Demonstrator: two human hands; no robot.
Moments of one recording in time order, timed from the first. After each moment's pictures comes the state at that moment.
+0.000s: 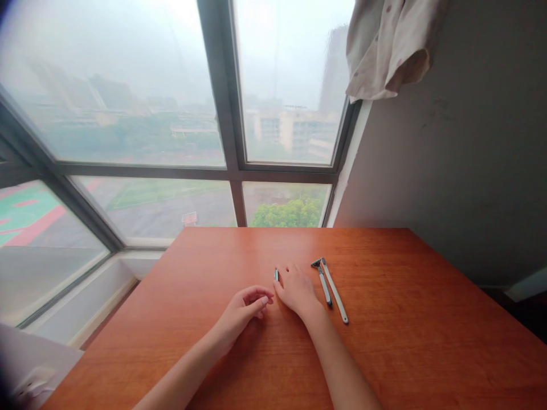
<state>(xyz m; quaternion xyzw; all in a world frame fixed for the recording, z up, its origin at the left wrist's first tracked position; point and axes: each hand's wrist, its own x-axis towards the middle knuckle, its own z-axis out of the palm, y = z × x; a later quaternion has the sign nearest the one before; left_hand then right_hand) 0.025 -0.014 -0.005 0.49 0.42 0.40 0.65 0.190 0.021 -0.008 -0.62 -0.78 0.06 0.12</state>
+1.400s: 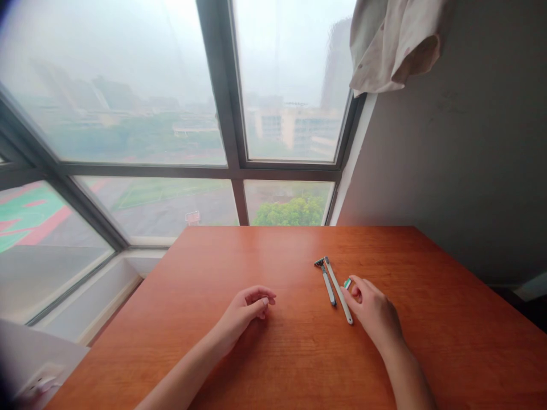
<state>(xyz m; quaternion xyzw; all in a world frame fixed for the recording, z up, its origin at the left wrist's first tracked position) 0.024 -0.015 -0.007 0.47 0.42 0.40 0.66 0.334 -0.034 -0.029 -0.71 -0.65 0.03 0.27</state>
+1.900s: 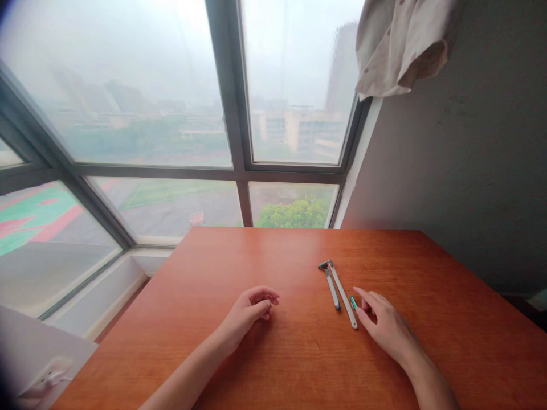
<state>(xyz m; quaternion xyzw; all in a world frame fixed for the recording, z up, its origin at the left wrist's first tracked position) 0.024 -0.011 -0.016 0.48 0.42 0.40 0.66 0.364 -0.045 -0.040 -0.64 -0.72 0.12 0.24</state>
